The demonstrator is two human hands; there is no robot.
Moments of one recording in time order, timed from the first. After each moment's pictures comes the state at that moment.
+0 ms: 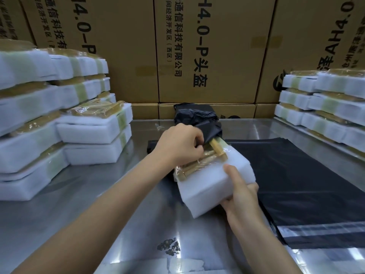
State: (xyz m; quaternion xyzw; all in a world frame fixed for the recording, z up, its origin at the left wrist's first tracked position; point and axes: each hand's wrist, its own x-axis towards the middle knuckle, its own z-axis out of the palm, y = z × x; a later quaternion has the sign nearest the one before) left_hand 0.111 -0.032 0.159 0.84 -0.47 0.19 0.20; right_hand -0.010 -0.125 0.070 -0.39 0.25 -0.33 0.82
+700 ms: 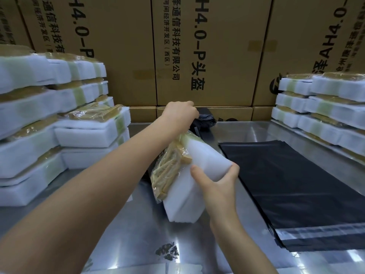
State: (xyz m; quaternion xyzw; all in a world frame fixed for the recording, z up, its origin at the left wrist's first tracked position) left_hand 0.146 -0.067 0.216 0.87 -0.42 0.24 -0.11; right_hand -0.003 -0.089 0.088 -0.58 0.16 -0.38 0.70
